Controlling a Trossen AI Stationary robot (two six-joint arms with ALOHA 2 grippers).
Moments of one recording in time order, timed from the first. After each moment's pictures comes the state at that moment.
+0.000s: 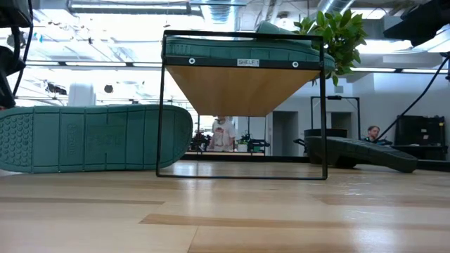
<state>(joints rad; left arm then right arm) -1.03 1.09 0.59 -0.86 -0.64 -1.36 0.97 0.43 0.54 -0.73 0.99 0.40</state>
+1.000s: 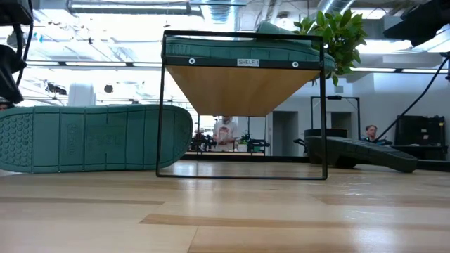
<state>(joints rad) -1.03 1.10 0.59 -0.83 -0.72 -1.39 0.97 0.43 0.54 -0.72 0.99 0.40</state>
